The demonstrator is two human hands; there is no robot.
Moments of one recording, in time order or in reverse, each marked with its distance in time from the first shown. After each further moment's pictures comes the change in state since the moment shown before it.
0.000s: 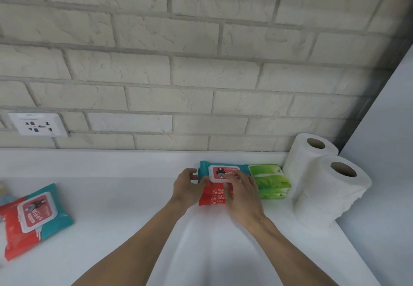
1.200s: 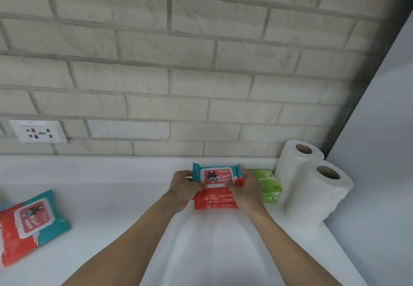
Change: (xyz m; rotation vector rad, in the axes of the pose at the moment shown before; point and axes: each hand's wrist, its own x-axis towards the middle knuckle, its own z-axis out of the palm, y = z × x) left_hand -0.011 0.026 -0.017 -0.292 -0.204 -0.132; right_hand 0.008 -0.015 -0.048 0.636 0.030 0.448
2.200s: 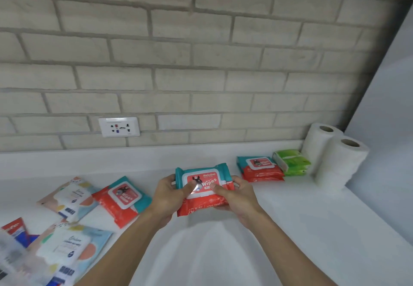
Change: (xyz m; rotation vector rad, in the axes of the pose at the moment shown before) left_hand -0.138 -0.037 -0.217 -0.074 0.003 0.133; right_hand -0.185 -0.086 0.131 0.518 -0.252 0.170
